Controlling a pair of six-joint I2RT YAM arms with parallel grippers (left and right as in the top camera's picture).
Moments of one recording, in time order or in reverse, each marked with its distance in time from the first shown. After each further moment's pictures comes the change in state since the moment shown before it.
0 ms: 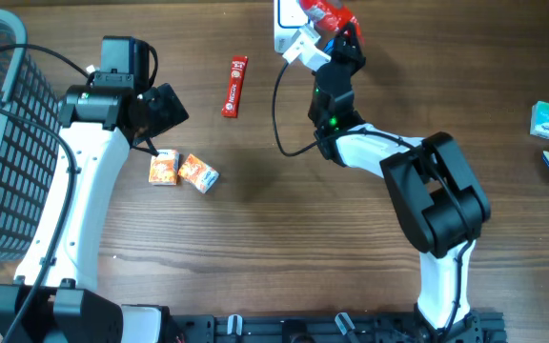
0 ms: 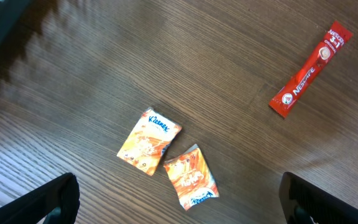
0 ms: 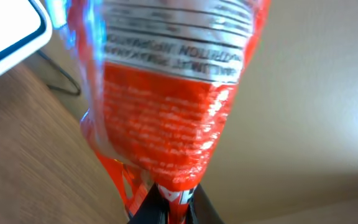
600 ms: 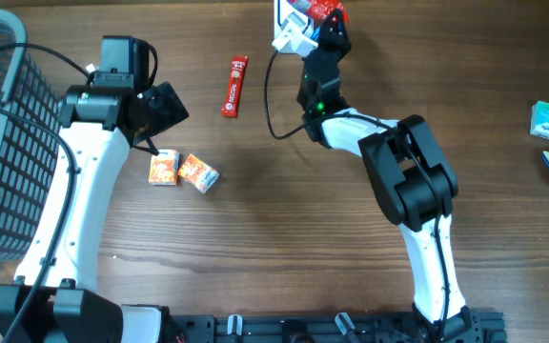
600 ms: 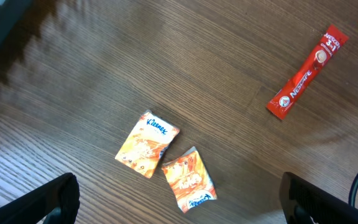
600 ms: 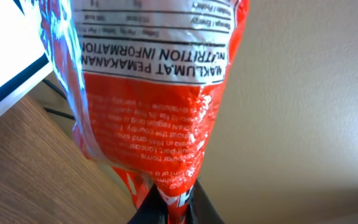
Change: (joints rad) left arm 0.000 0.000 0.000 0.011 0.000 0.000; right arm -0.010 0.207 0.240 0.005 -0.003 -0.060
